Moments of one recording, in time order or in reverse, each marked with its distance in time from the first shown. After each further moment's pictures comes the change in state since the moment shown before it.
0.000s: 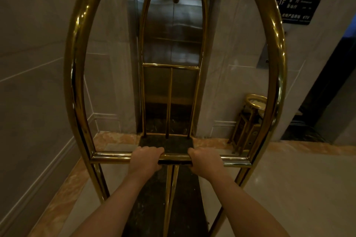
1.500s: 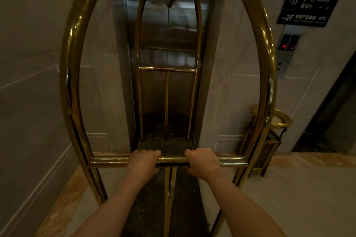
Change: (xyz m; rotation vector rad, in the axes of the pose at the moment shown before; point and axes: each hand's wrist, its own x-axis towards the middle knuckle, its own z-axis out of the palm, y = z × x) left_hand 0.248 -0.087 0.053 0.044 -0.074 0.022; right_hand 0.238 0.102 0.052 0.007 -0.030 0.023
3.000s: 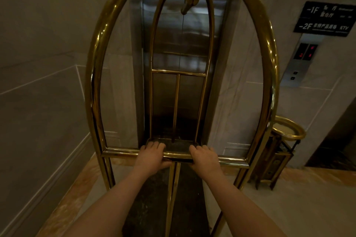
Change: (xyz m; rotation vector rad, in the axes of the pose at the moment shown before) left_hand 0.016 -0.002 -0.005 -0.154 -0.118 -0.105; right_hand 0.018 0.006 0.016 0.073 0.102 0.063
